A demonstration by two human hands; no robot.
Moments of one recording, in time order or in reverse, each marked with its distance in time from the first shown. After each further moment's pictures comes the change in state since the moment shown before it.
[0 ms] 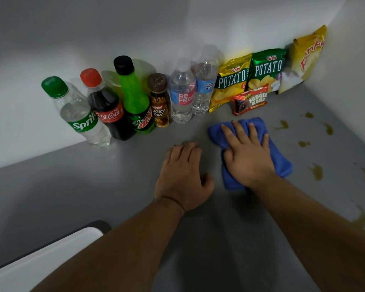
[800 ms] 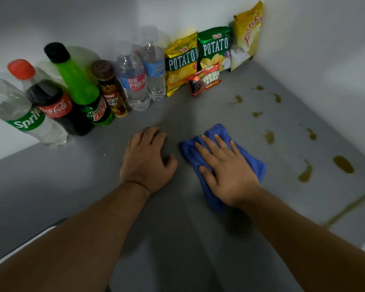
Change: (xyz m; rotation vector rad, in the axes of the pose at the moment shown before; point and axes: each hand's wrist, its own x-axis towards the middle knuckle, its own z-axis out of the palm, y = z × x) left_hand -0.001 0.001 -0.005 0.052 -0.030 0.045; right_hand -0.110 0.027 0.015 0.092 0.037 -0.191
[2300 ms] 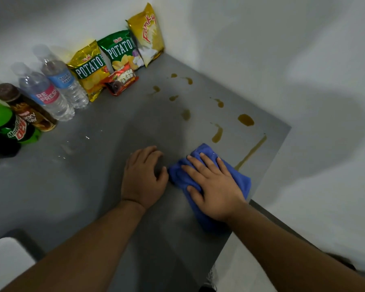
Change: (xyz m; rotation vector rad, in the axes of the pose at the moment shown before) left_hand -0.074 0.140 0.035 -0.164 -0.073 0.234; right_hand -0.192 0.033 -0.007 0.049 0.002 0.290
